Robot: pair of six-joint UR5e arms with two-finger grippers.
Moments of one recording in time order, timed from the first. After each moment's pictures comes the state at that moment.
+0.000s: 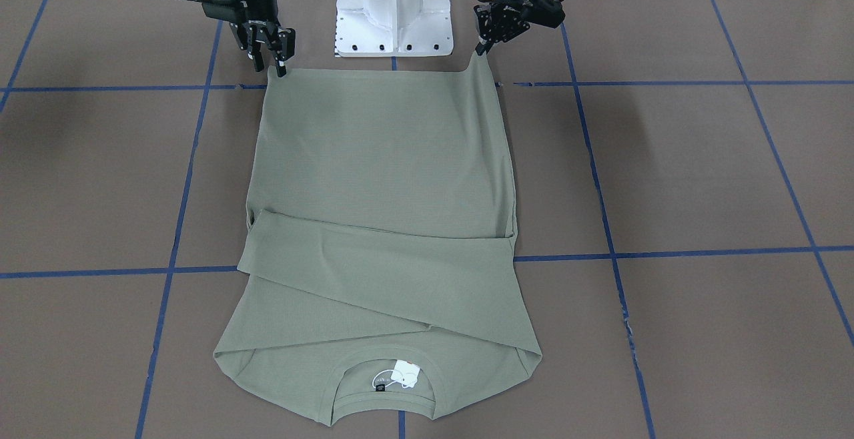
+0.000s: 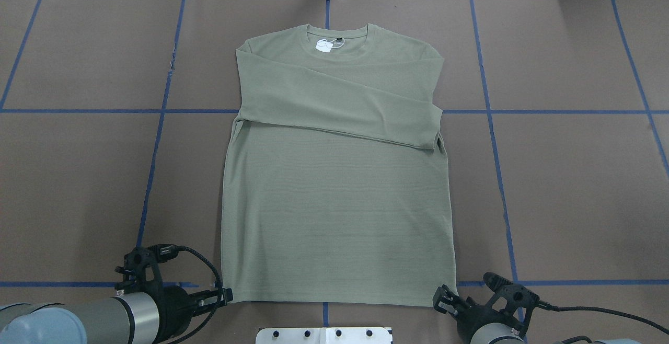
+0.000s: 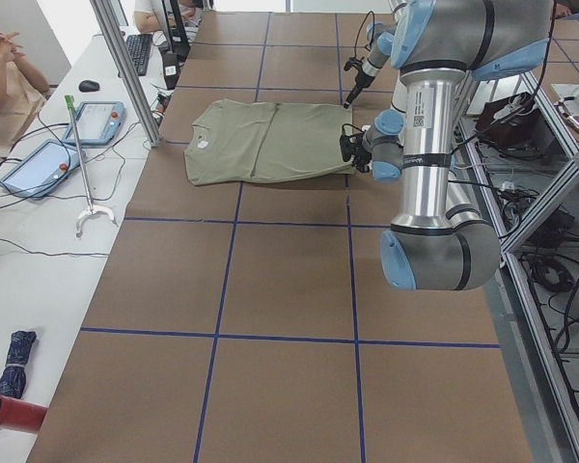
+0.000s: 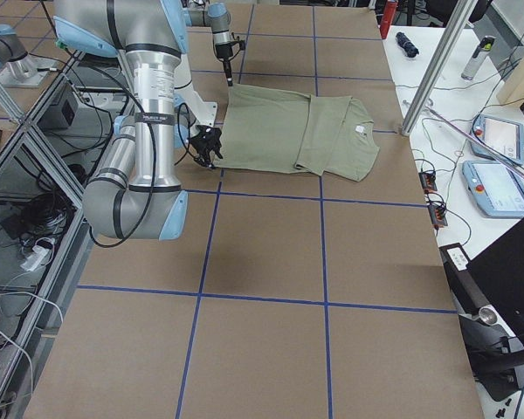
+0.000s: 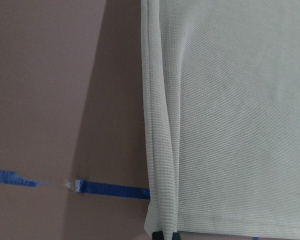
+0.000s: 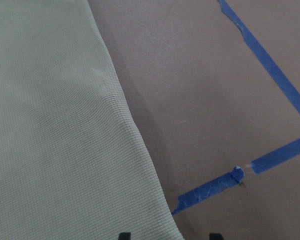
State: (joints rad) left arm -0.04 -1.57 -2.13 -2.23 -1.41 -1.73; right arm -0.14 -1.60 2.15 -1.43 1.08 2.15
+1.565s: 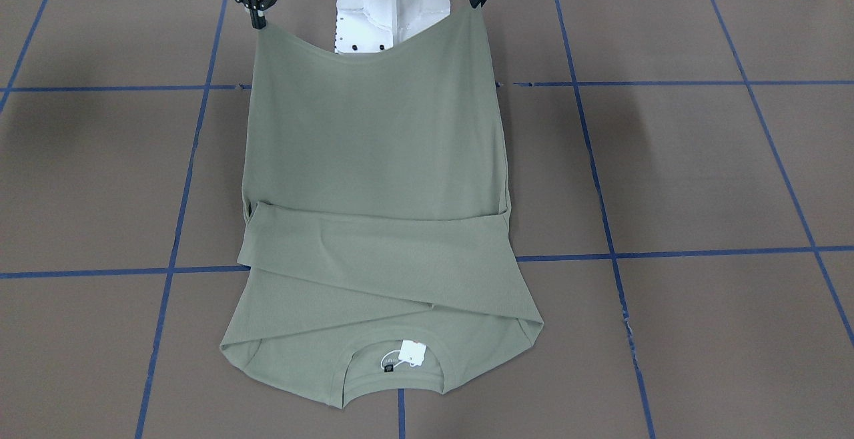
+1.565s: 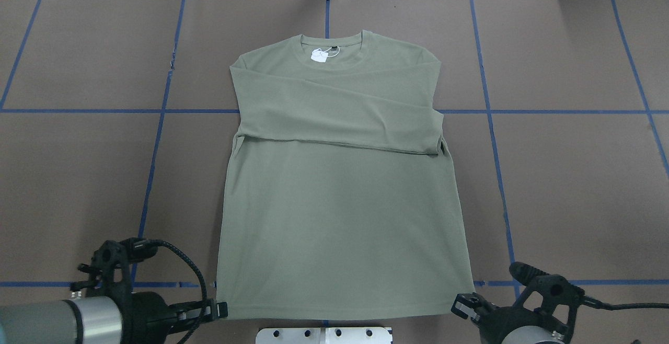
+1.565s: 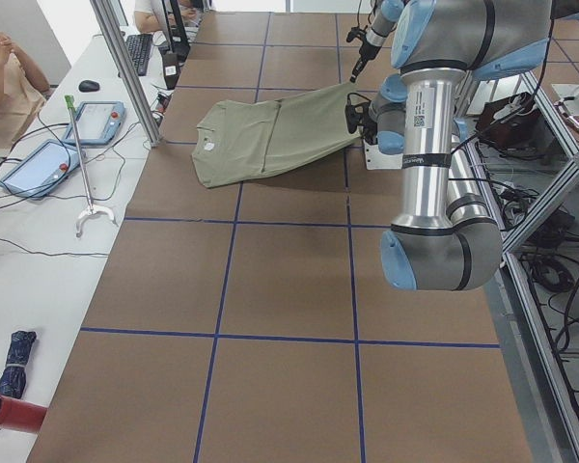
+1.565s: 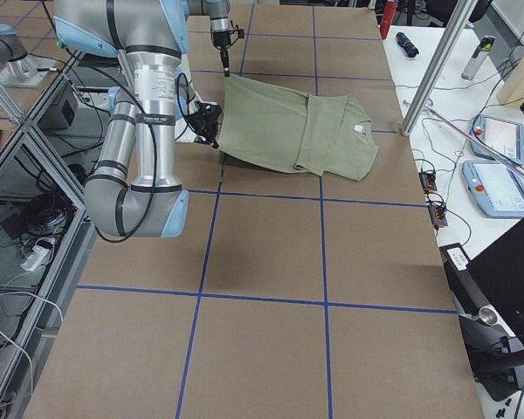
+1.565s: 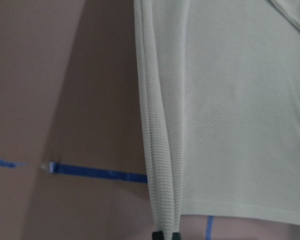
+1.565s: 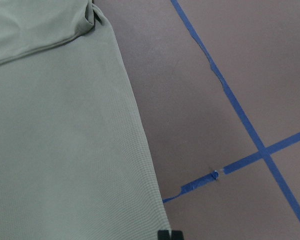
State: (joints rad) left arm -0.06 -1.57 -2.50 -1.93 -1.54 -1.73; right arm -0.13 -1.50 2.58 -1.97 1.18 2.14
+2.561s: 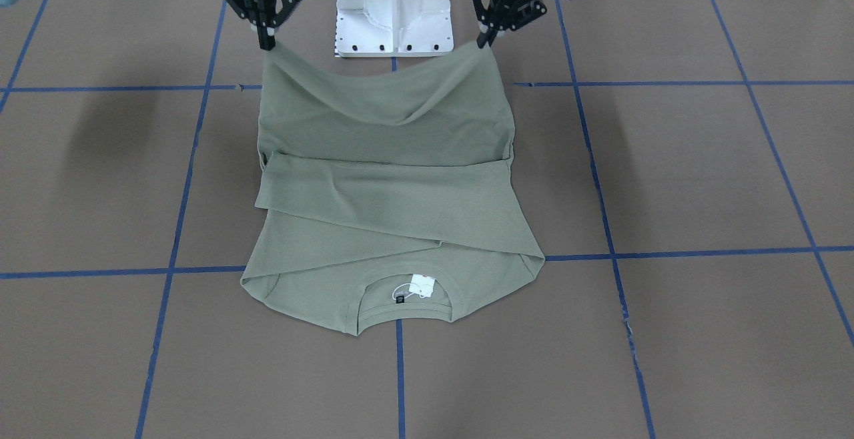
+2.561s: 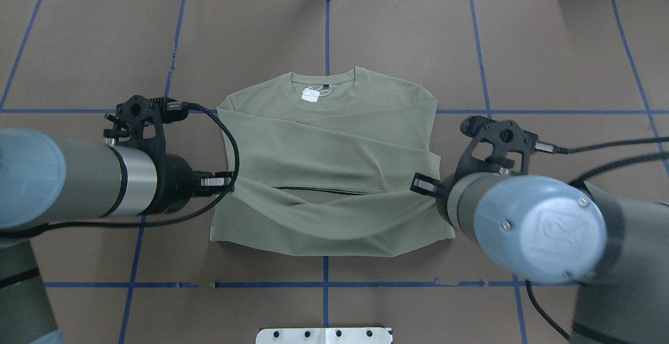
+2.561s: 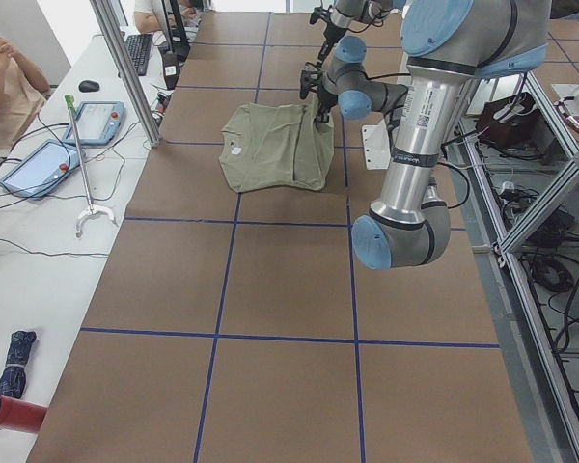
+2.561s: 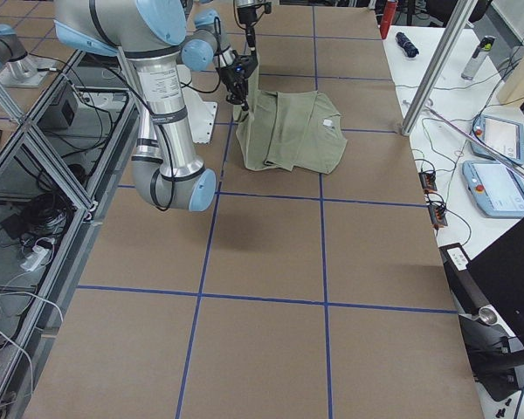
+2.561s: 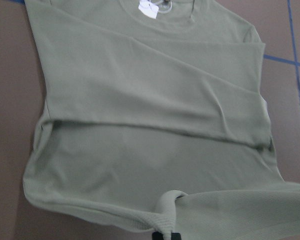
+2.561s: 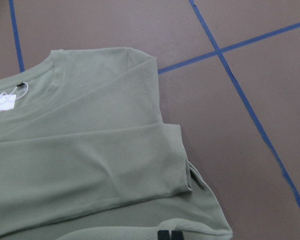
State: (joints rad) left arm -0.52 -1.92 -2.25 -1.63 -1.73 -1.30; right arm 0.38 -1.10 2.29 -2.00 1.45 1.65
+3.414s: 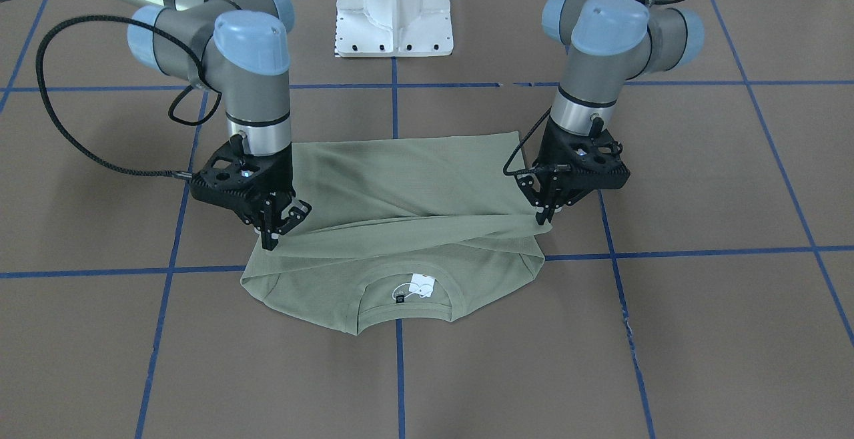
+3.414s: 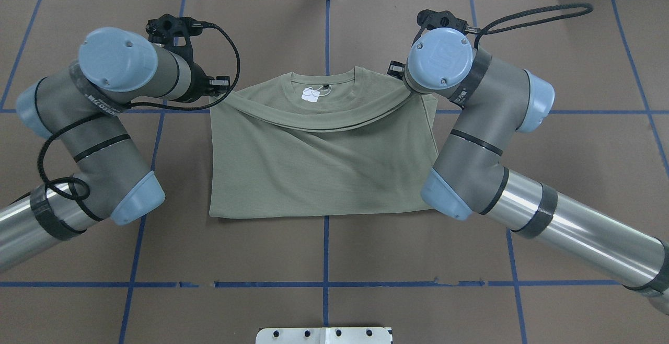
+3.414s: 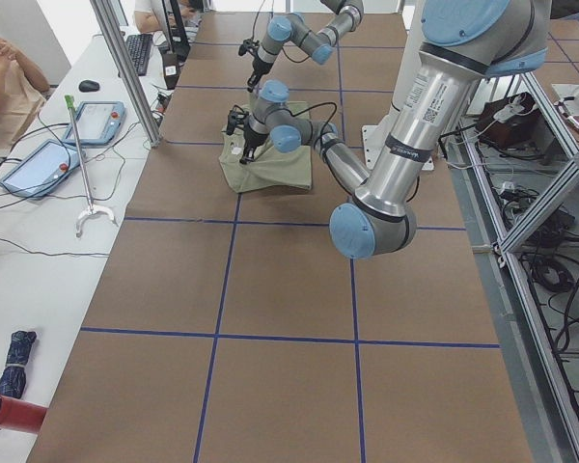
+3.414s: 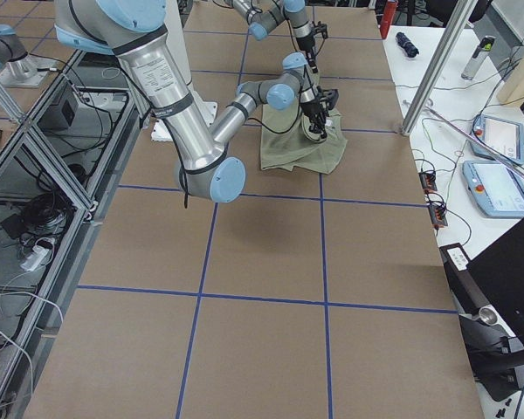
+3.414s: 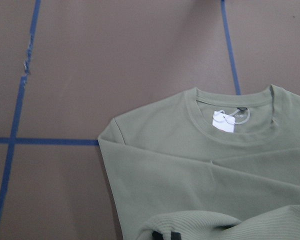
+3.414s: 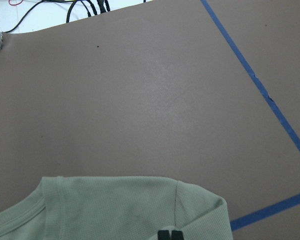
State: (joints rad) left arm -0.73 -2.07 -1.67 -1.90 -1.72 -1.14; right arm 0.68 -0.93 1.59 -1.48 1.54 1.42
